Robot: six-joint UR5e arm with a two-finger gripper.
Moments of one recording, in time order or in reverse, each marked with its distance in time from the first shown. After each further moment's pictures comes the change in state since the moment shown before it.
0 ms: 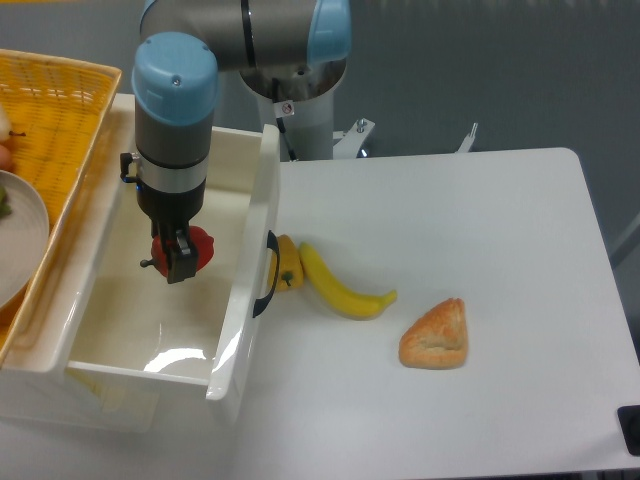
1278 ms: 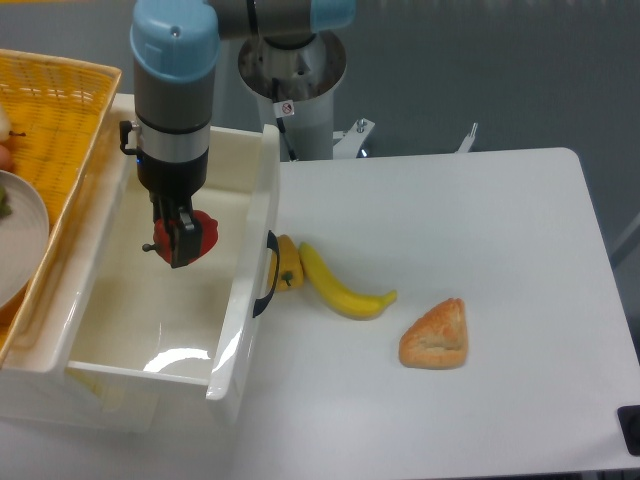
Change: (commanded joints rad) arm 0.000 0.043 0.003 0.000 0.026 0.008
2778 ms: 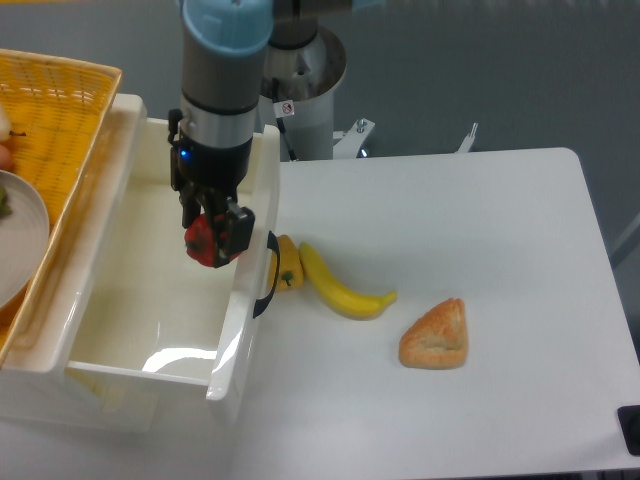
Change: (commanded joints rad) arm 0.055 0.015 -0.003 0.044 0.008 -0.066
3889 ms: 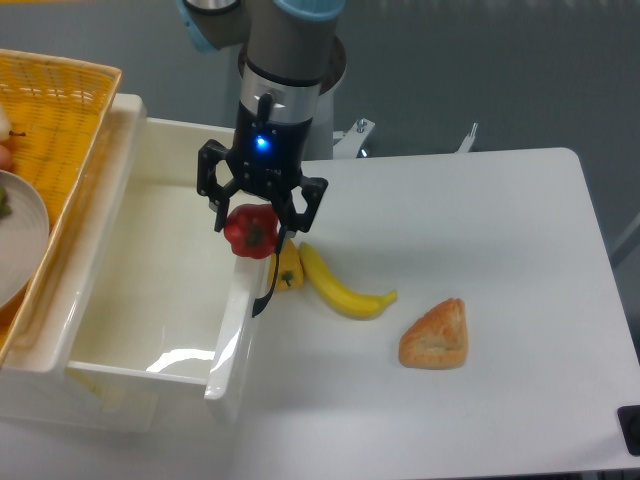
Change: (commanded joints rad) arm 0.141 0.055 0.008 0.011 -0.124 -0.460
